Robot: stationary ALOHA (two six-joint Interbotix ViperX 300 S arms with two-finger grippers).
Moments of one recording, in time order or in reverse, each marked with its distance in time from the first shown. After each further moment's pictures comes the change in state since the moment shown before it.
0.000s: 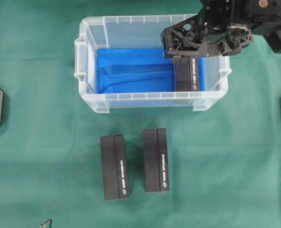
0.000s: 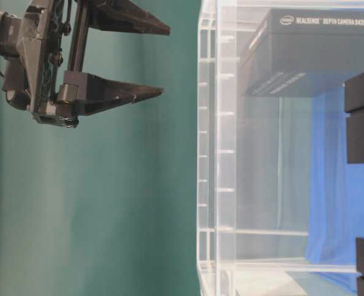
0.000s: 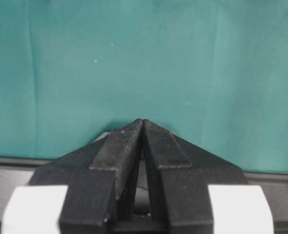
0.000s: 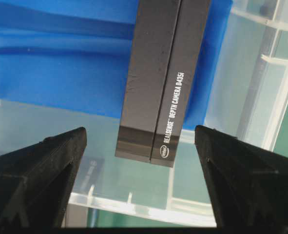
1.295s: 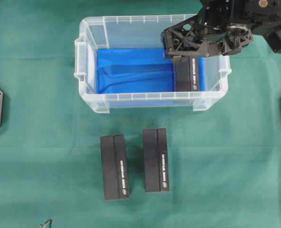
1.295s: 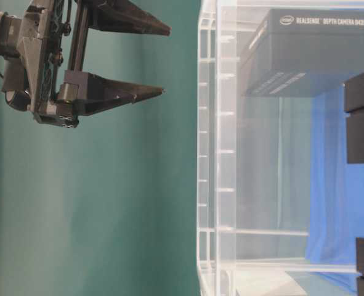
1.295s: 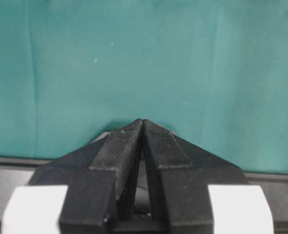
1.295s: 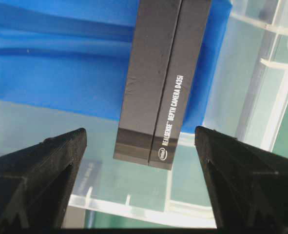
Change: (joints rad) left arm 0.000 0.002 0.000 0.000 0.000 -0.002; right arm 0.000 0.000 0.000 0.000 0.000 -0.014
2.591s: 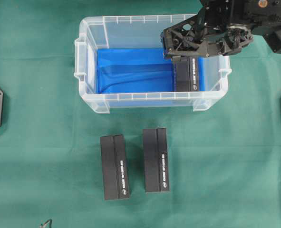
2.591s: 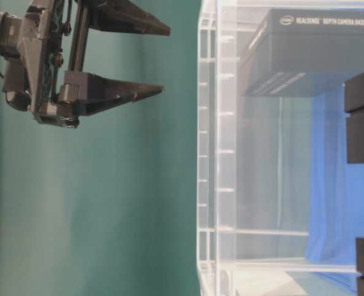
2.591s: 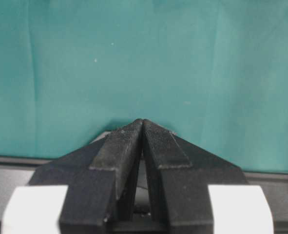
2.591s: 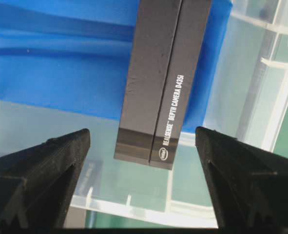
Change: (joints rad) left arm 0.000 -0.002 0.000 0.000 0.000 0.000; right arm 0.000 0.003 0.000 0.000 -0.003 0.003
